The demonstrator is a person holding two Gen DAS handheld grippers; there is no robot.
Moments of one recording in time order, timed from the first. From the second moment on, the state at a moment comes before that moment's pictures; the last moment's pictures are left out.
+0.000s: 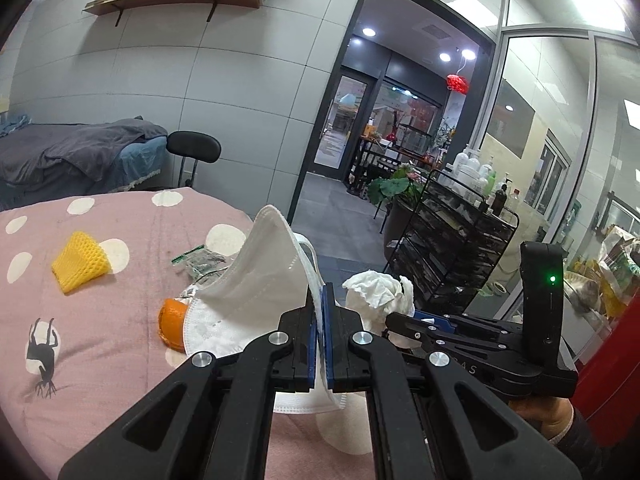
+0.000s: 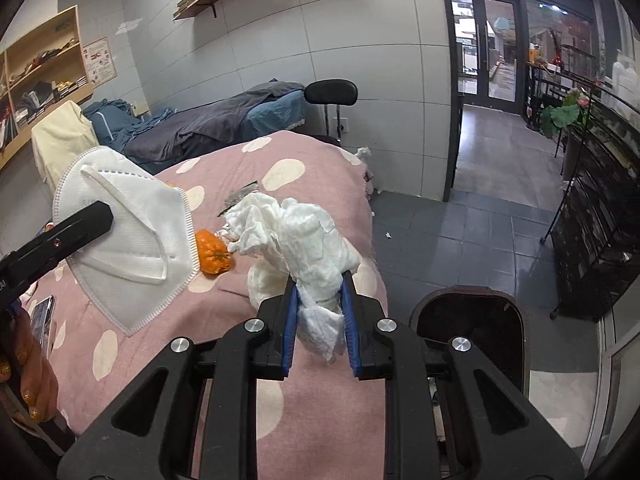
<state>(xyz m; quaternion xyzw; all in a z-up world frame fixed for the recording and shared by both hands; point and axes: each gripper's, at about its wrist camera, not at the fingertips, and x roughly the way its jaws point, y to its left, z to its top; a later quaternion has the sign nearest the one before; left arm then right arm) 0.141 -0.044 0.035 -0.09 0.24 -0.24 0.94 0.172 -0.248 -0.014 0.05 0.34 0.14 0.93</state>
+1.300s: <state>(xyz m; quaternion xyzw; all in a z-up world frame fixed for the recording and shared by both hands) 0.148 -0.219 -0.021 0.00 0.34 -0.38 0.86 0.155 -0.439 -0.220 0.23 0.50 -0.14 0.82</state>
